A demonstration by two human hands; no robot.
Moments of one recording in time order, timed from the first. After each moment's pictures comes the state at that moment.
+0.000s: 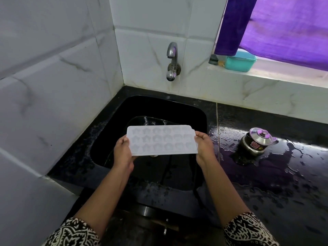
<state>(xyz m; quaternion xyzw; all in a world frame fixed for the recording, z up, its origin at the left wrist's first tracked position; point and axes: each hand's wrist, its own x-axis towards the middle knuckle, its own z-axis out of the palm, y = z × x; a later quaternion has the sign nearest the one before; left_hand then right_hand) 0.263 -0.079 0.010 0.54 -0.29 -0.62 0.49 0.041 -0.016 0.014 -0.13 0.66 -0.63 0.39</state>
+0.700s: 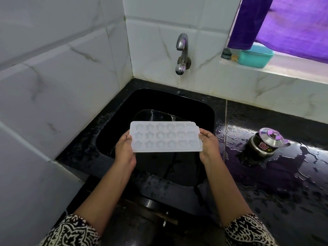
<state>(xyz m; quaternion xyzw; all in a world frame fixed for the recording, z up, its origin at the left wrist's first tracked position) 0.267 -0.062 0.007 0.54 -0.27 -0.62 0.51 0.036 -0.017 0.008 -0.10 0.63 -0.64 0.43</state>
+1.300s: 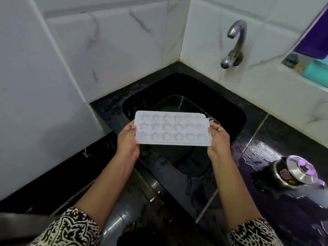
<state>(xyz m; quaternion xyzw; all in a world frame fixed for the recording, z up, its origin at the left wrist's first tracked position) 0.263 0.029 0.000 0.55 -0.12 -0.54 0.63 0.032 -0.008 0.029 -0.24 0.60 -0.56 0.52</state>
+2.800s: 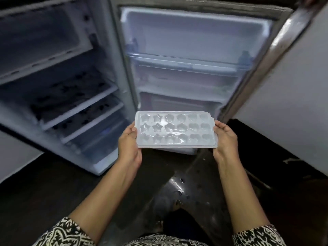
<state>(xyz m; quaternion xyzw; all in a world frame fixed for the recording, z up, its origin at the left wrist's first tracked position) 0.388 0.725 0.011 0.48 0.34 0.05 0.81 0.419 0.505 0.019 -0.53 0.29 -0.04 0.80</state>
